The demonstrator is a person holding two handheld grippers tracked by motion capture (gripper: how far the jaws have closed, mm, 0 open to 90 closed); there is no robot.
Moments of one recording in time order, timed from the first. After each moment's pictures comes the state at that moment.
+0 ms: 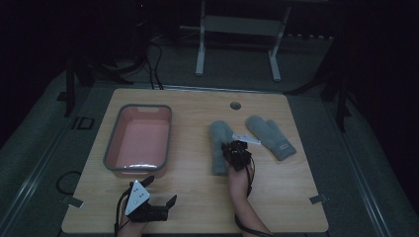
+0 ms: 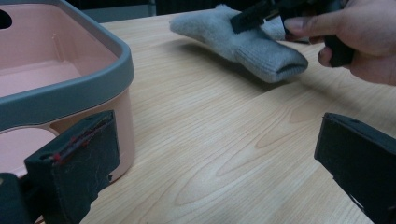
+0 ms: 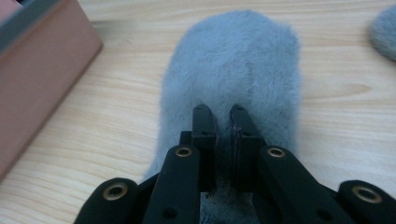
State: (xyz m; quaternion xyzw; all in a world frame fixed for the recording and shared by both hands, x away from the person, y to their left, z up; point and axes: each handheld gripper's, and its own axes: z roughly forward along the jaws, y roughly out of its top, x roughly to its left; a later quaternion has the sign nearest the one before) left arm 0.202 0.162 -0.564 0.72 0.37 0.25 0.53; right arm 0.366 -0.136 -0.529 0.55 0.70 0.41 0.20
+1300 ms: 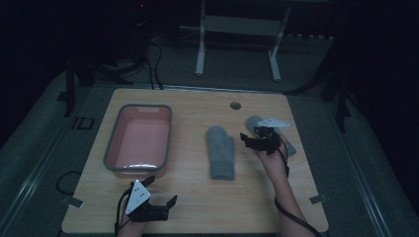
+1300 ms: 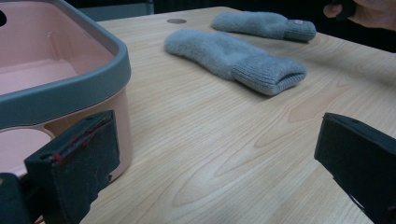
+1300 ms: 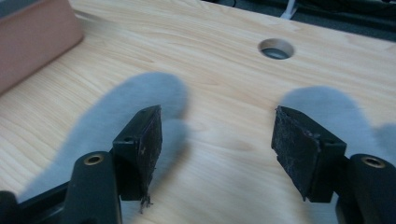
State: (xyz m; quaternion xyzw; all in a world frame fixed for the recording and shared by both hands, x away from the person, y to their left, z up) left arm 0.204 0.162 -0.565 0.72 0.37 0.24 0.53; right arm 0.413 -0.229 -0.493 0.43 0.77 0.41 0.22
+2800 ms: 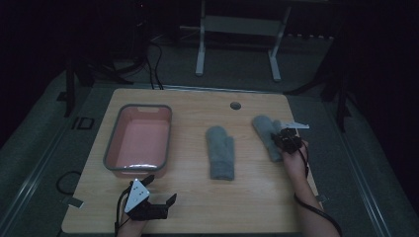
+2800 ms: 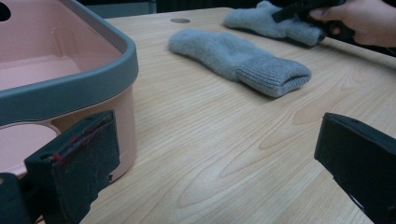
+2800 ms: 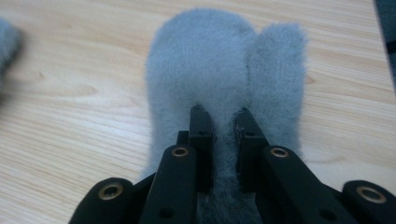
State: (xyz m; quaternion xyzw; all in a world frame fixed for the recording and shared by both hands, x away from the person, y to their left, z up) left arm 0.207 0.163 -0.566 0.71 0.38 0.24 0.53; right arm 0.443 -0.314 -0.534 0.52 0.74 0.34 0.26
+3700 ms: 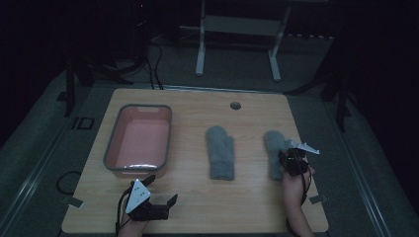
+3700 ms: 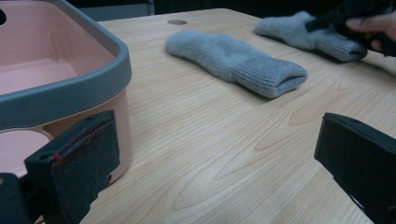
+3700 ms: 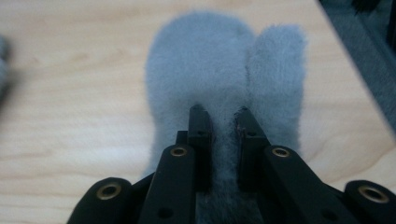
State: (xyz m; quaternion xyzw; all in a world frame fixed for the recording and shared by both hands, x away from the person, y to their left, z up) left arm 0.206 0.161 -0.565 0.72 0.38 0.24 0.54; right arm 0.360 -0.309 -0.540 0.65 0.64 0.32 0.27
